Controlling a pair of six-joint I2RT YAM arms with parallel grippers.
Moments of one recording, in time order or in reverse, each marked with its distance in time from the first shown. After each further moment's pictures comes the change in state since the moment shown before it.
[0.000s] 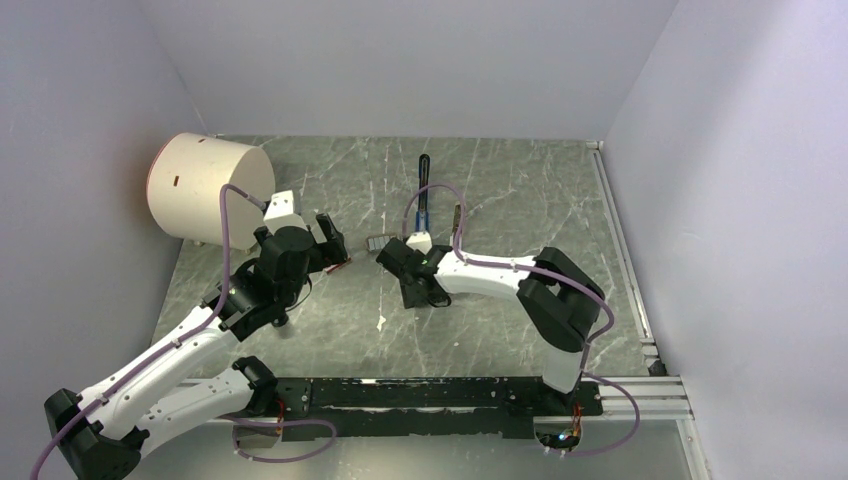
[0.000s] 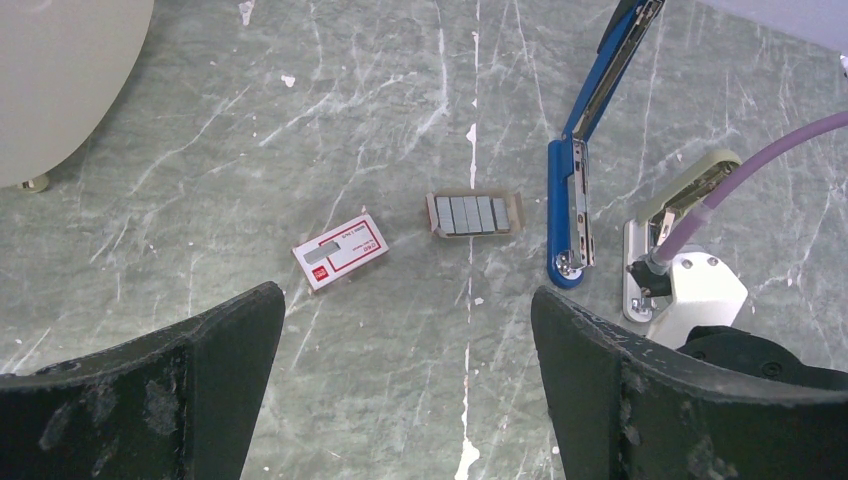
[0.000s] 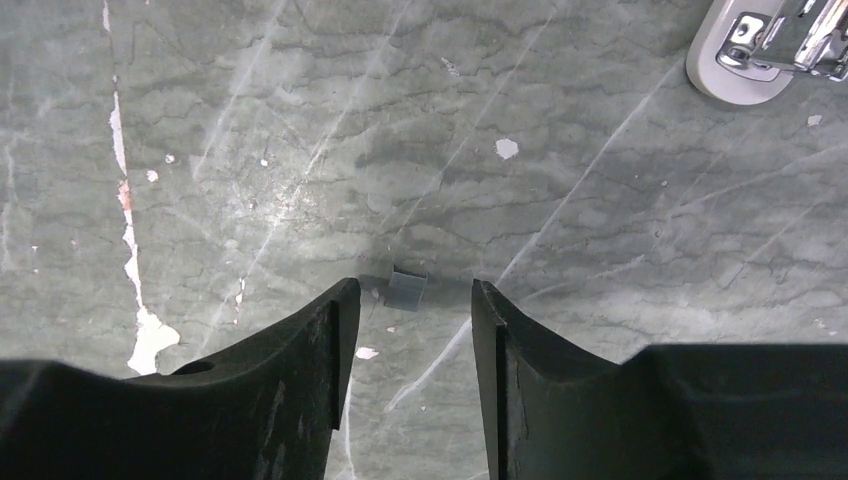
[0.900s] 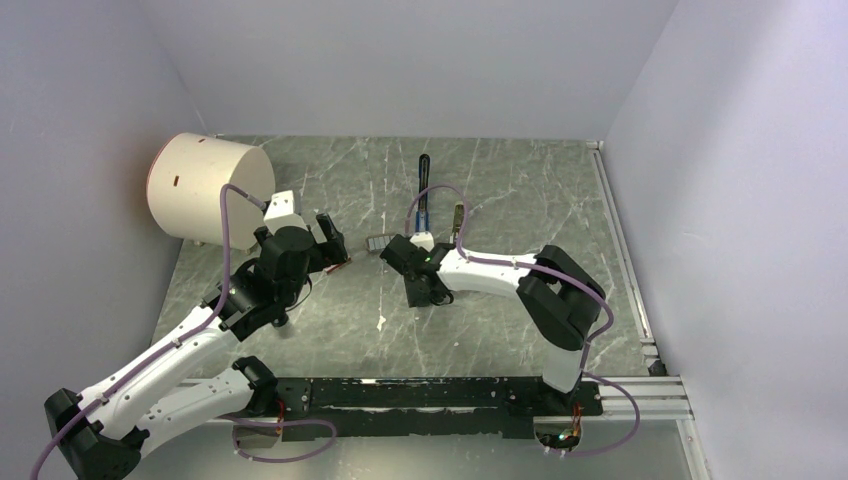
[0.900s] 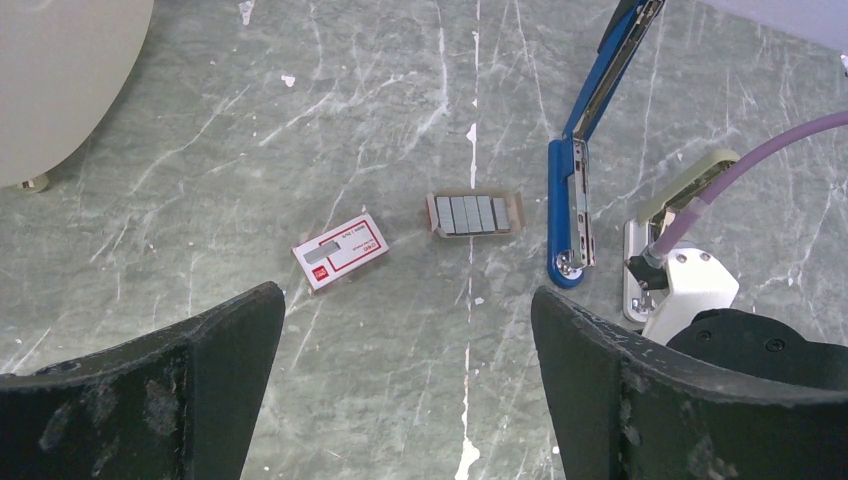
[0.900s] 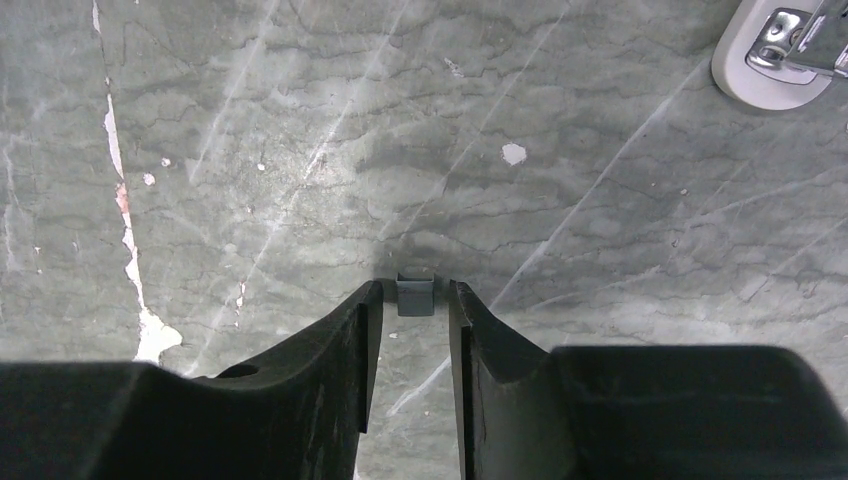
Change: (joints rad) left arm 0.000 0.001 0.000 0.000 0.000 0.000; right arm -0.032 0.010 -0.013 0.024 -0.063 -0.005
